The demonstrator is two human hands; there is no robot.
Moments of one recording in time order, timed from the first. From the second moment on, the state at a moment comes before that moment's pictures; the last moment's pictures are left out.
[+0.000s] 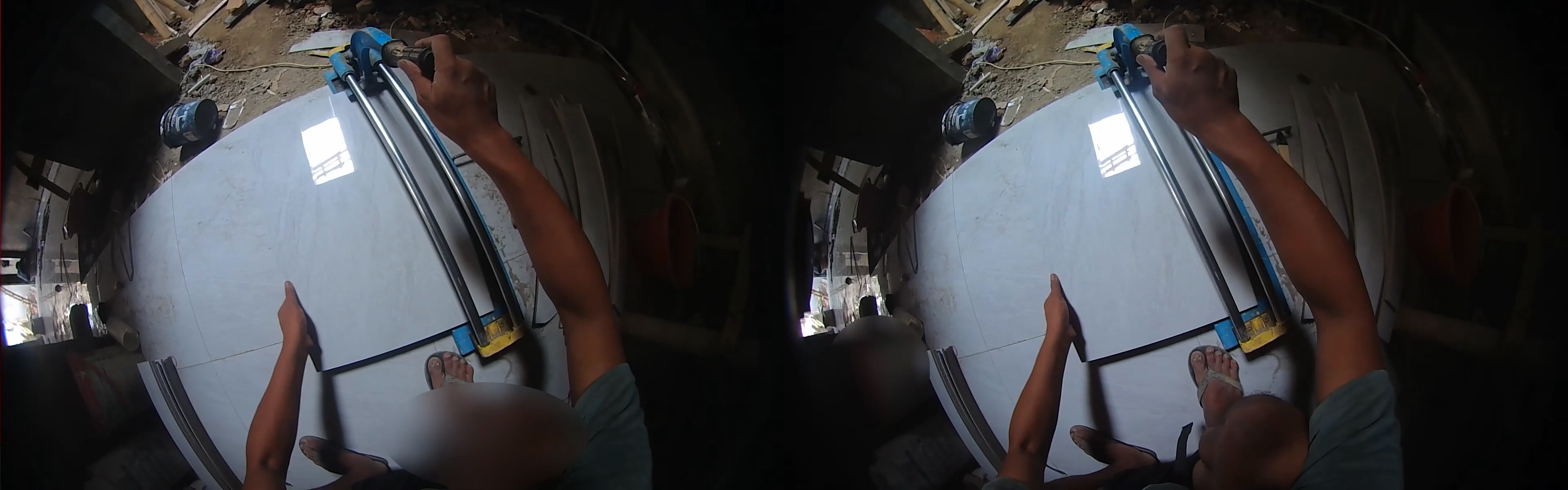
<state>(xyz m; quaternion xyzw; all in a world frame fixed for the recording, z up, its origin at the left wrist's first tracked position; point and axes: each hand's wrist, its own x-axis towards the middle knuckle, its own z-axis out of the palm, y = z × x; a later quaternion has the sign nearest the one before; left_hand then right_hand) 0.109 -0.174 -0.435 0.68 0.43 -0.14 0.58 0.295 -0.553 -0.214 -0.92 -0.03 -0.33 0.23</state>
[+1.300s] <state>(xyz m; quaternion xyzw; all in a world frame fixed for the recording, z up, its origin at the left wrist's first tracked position) 0.085 -0.224 -0.439 0.84 0.27 -0.04 0.46 0.128 -0.625 -0.213 -0.85 -0.31 -0.32 0.27</state>
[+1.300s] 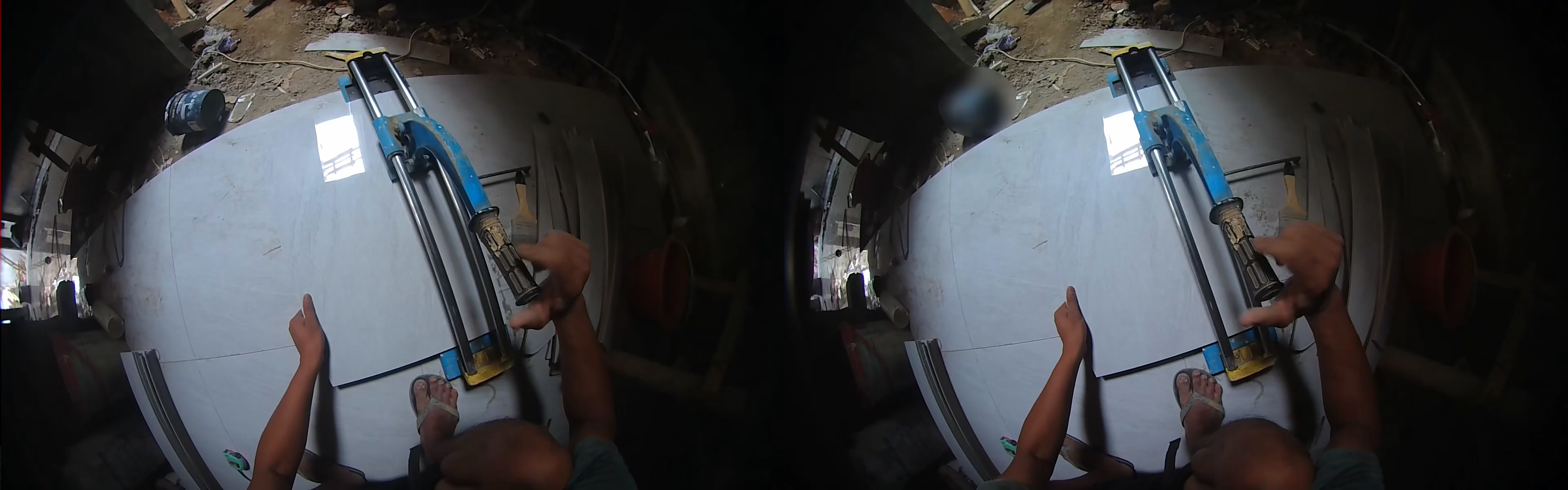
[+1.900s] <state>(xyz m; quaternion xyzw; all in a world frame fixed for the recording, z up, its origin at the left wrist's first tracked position) 0.086 -0.227 -0.436 0.88 0.24 -0.02 0.40 0.095 -0.635 -0.424 -0.90 0.20 -0.08 0.37</state>
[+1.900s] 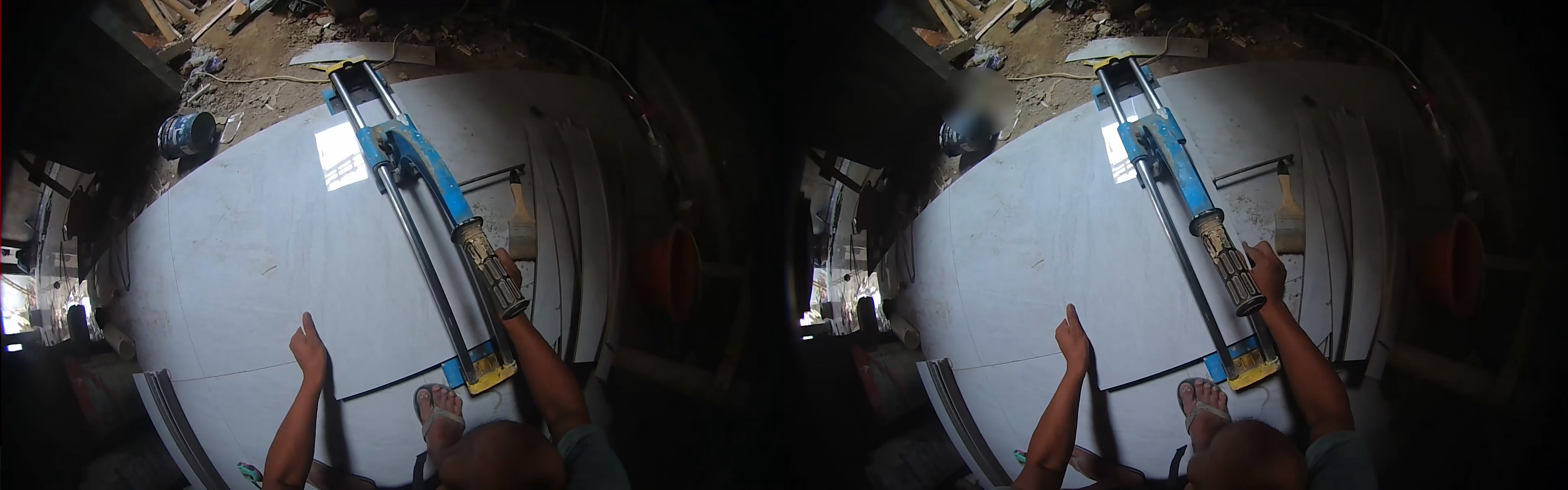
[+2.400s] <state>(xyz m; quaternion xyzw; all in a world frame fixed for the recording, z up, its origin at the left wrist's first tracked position) 0.091 -0.233 -0.427 0.88 0.25 -0.05 0.40 0.072 -0.651 -0.477 -0.93 0.13 -0.11 0.32</state>
